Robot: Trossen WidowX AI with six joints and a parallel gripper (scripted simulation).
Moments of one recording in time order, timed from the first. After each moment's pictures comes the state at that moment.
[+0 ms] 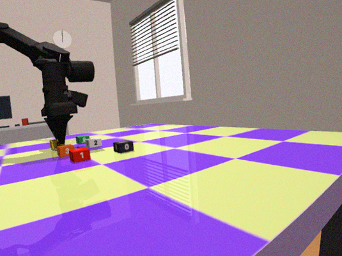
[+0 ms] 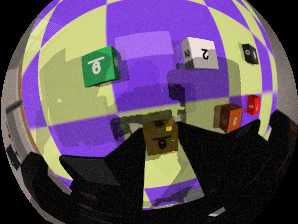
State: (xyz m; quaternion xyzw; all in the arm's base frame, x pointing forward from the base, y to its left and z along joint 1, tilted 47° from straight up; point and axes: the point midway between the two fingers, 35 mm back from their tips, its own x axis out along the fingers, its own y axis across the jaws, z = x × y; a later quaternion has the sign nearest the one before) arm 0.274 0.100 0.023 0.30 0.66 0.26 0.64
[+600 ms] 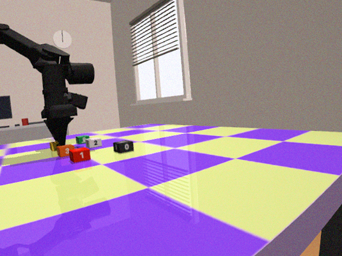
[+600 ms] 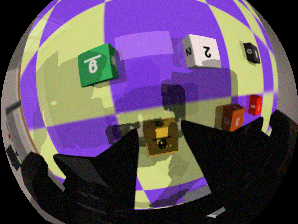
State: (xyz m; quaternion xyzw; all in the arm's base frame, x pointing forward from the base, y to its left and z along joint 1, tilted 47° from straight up) arm 0.273 0.103 0.019 0.31 0.66 0.26 0.64
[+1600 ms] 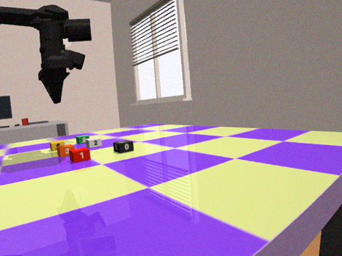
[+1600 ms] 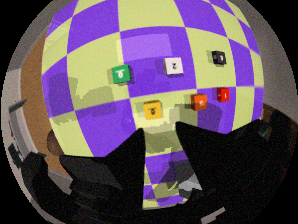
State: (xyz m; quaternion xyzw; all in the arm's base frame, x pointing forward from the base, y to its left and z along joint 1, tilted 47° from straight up) arm 0.275 0.023 0.092 0.31 0.66 0.25 0.64
